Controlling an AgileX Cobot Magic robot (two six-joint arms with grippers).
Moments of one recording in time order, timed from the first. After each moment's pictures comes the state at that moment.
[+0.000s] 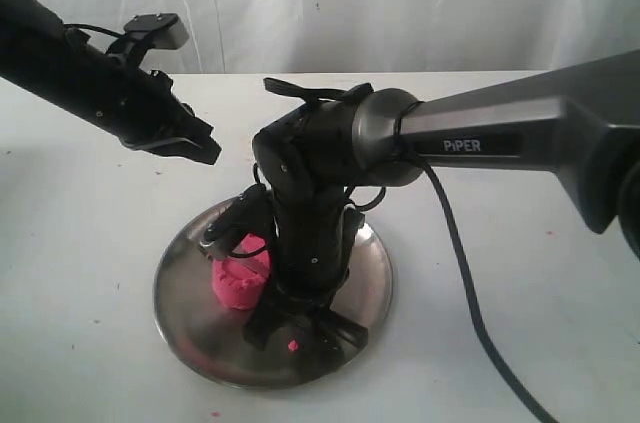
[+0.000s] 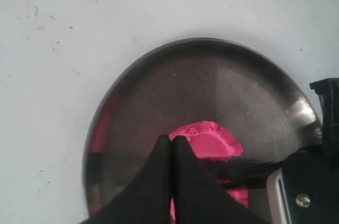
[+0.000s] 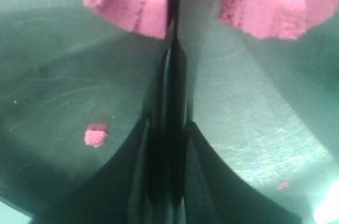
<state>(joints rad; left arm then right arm) -0.14 1.75 -1.26 -0.80 0.79 0.89 0.81 2.09 -1.44 -0.01 0.95 -0.17</state>
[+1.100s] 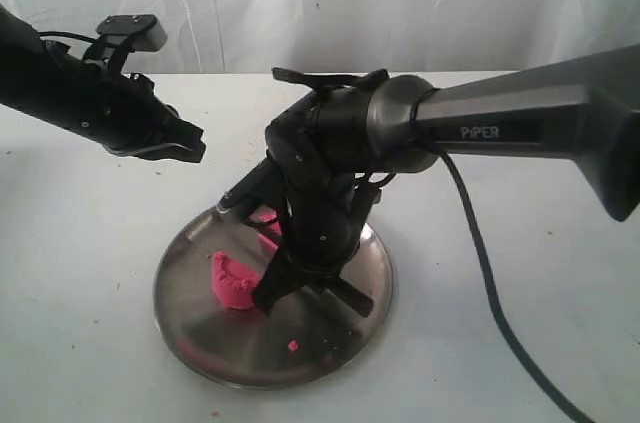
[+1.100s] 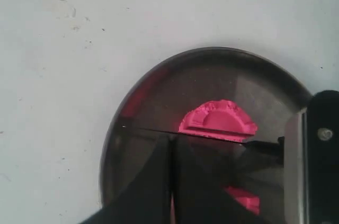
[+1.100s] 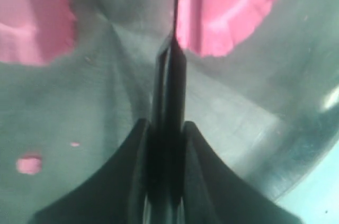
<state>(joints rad) -0.14 1.67 -1.15 -0.84 0.66 0.88 0.78 2.07 -1.44 -0.15 0.89 0.00</state>
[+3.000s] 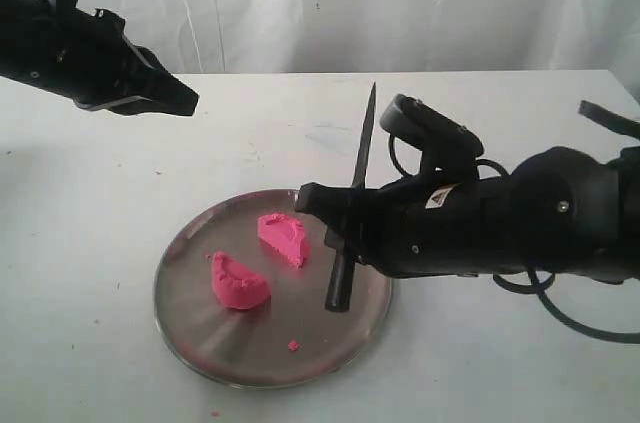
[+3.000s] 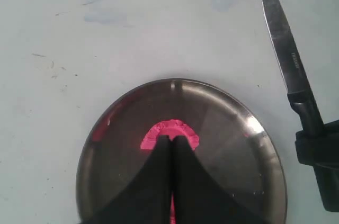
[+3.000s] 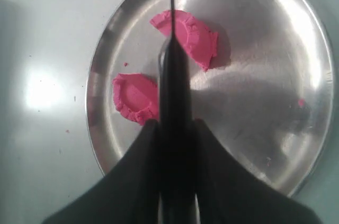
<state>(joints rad) -0.14 1.47 -1.14 -0.85 0.76 0.88 0.70 1.48 -0.73 0.66 0.09 0.16</state>
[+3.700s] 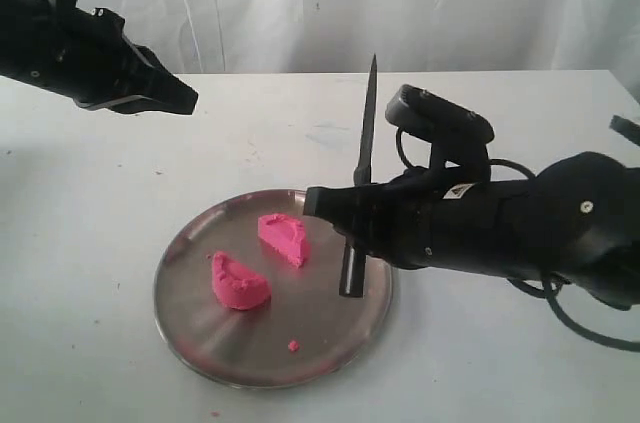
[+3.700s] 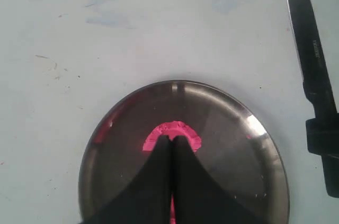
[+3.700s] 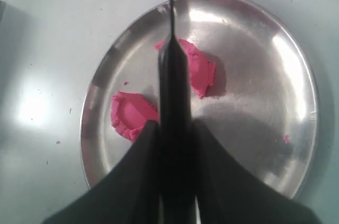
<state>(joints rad) -0.14 1.47 -1.14 -0.85 0.75 0.88 0.71 1.44 -0.69 0.87 -0.01 -0.17</state>
